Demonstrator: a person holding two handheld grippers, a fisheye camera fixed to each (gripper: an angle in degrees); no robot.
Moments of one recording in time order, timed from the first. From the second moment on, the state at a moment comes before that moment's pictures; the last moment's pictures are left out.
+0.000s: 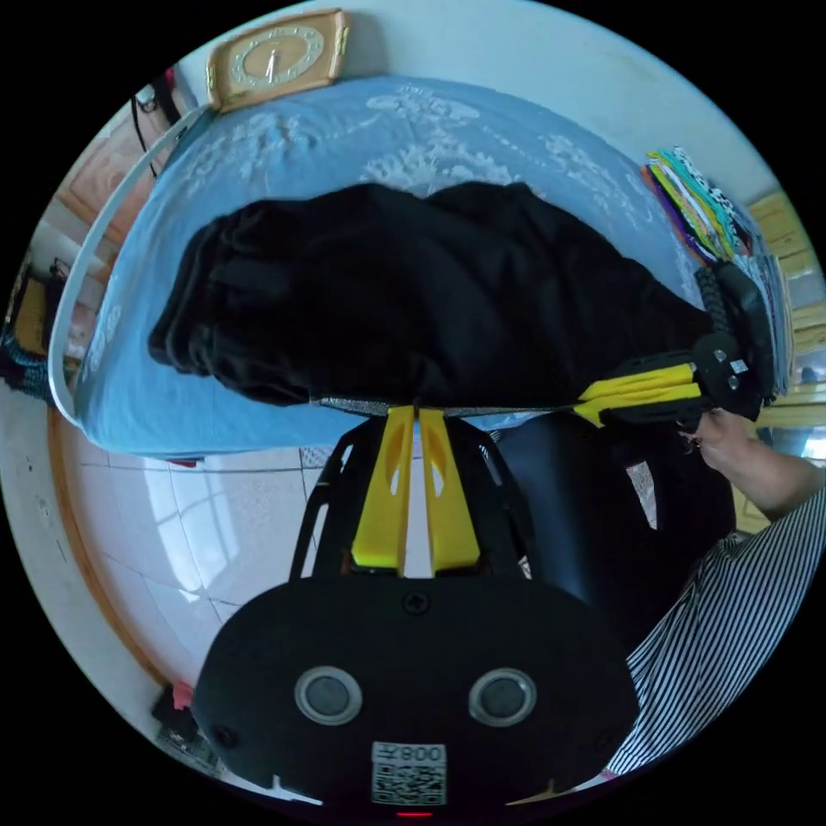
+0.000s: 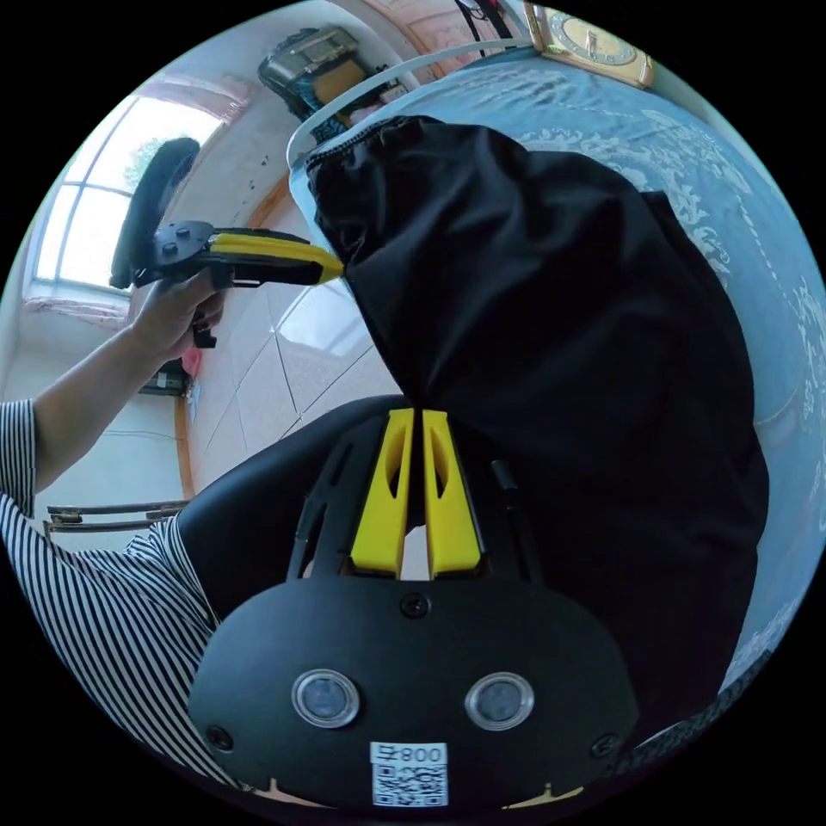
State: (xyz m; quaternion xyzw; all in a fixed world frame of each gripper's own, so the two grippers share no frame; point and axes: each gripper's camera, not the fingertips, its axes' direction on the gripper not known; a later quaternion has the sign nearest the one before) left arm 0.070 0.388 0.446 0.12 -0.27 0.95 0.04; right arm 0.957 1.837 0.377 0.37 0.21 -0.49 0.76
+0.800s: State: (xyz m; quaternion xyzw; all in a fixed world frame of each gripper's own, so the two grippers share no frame) left arm -0.153 0.465 0.627 0.09 -0.23 0.97 0.07; right arm 1.461 1.829 0.331 0.49 -0.03 -0.28 0.82
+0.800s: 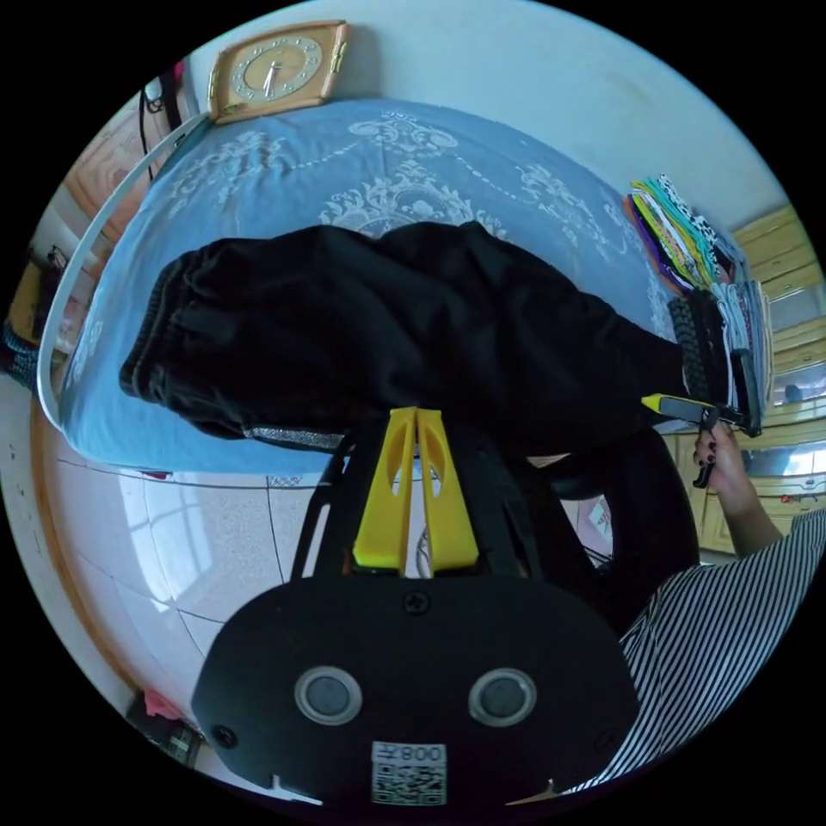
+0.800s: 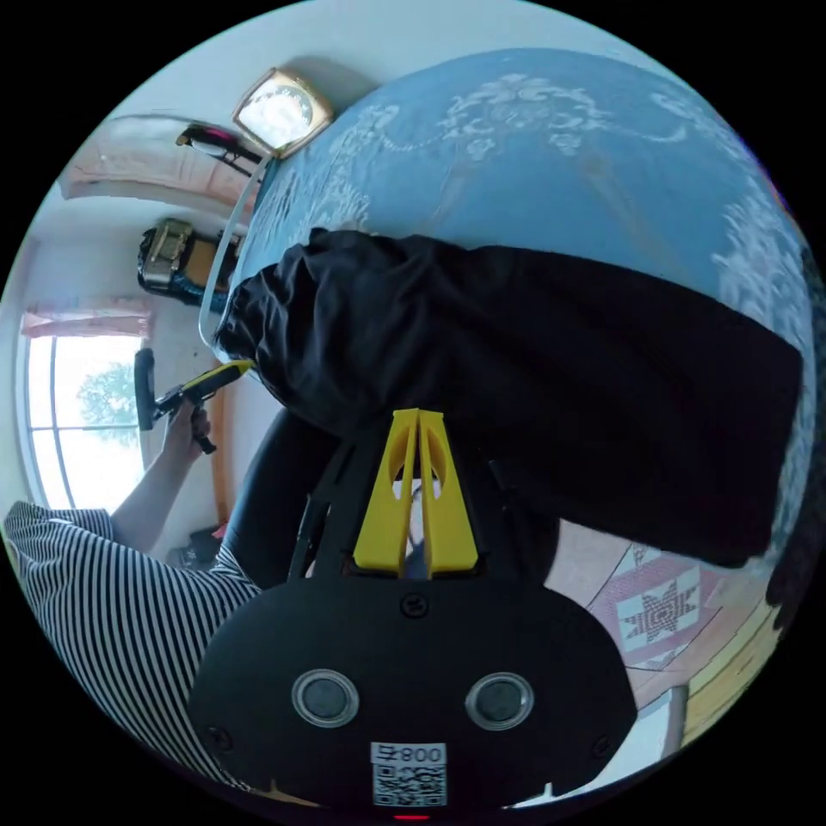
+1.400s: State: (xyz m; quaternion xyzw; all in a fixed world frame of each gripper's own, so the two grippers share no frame) left arm -0.544 0.623 0.948 -0.17 -0.26 0.92 -0.23; right arm 1.907 1.870 0.400 0.63 -0.21 0.00 0.75
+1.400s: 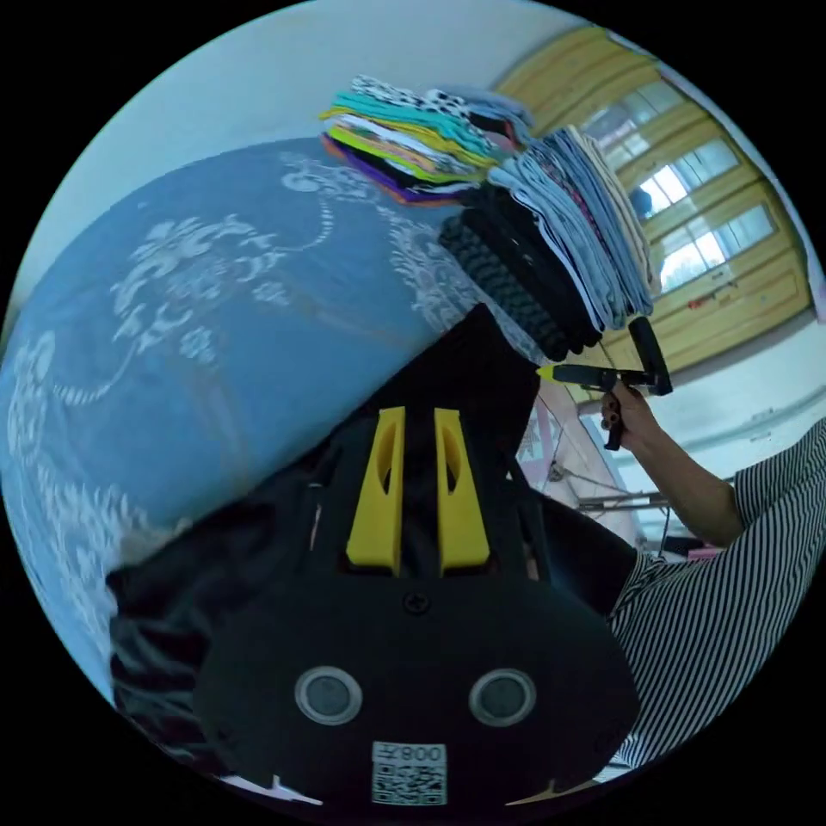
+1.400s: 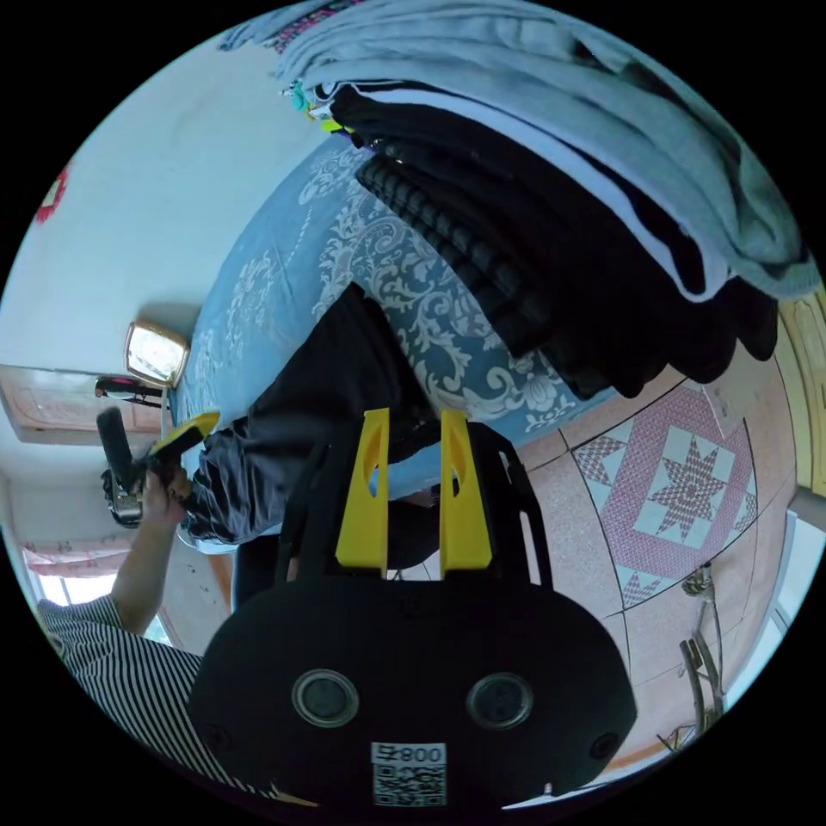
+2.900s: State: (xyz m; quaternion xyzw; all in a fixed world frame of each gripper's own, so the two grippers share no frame) left arm -0.721 0.745 1.059 -0.21 -0.25 0.87 -0.37; right arm 1.810 1.989 0.445 0.69 -0.26 -0.21 0.64
